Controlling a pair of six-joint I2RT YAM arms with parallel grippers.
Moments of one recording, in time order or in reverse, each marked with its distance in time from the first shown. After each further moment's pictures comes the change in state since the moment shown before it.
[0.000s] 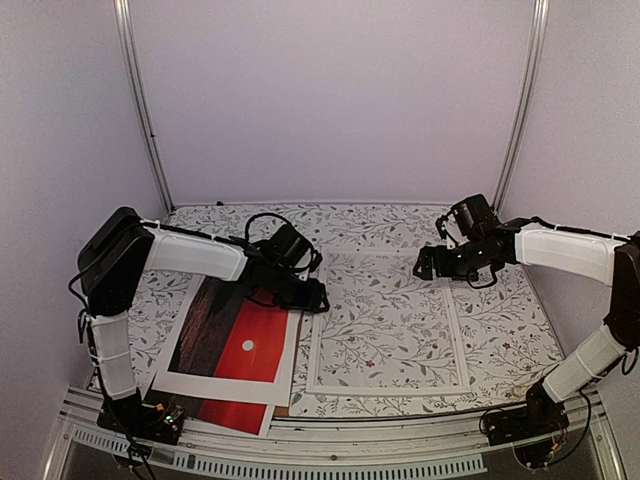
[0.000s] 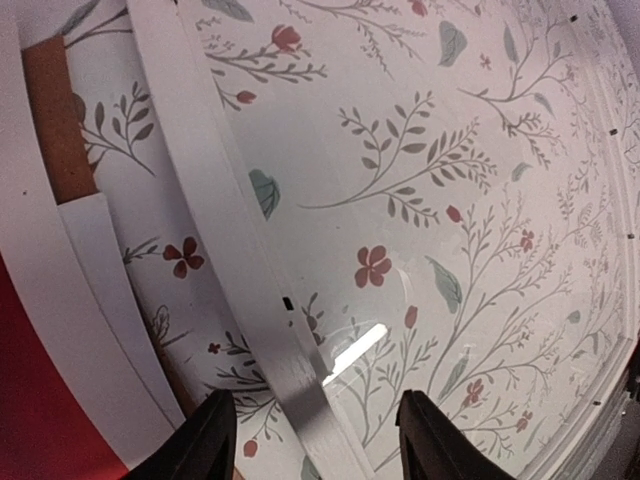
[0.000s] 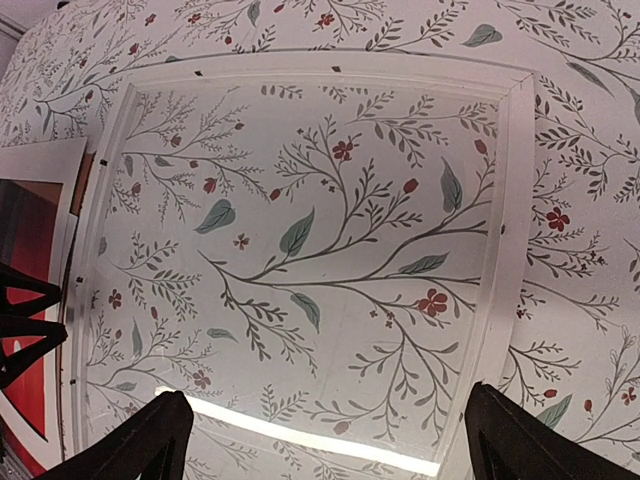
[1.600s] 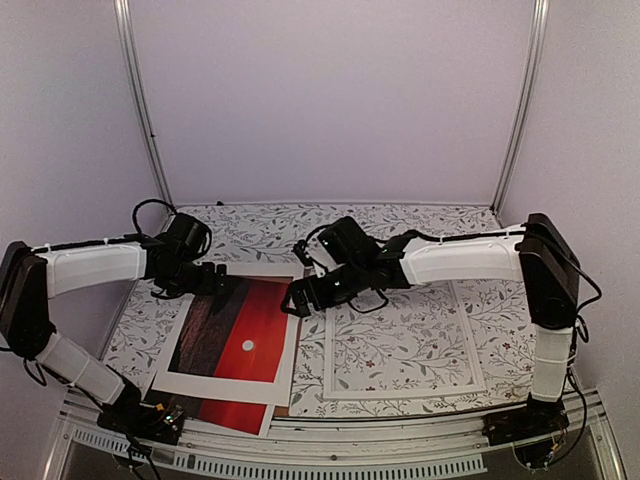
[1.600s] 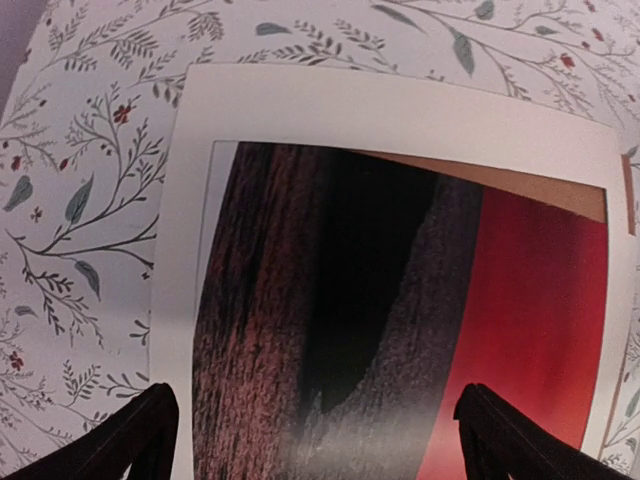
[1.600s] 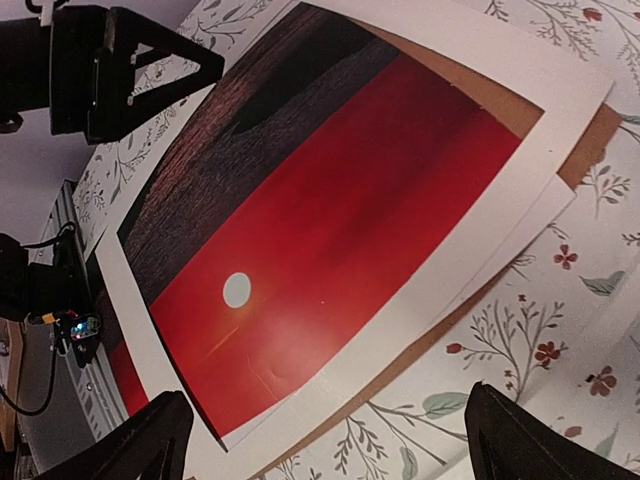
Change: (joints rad) left arm 0.360 -0.537 -0.386 -0.197 -0.409 0.077; right arm 0.518 0.467 0.433 0.195 -0.163 0.076
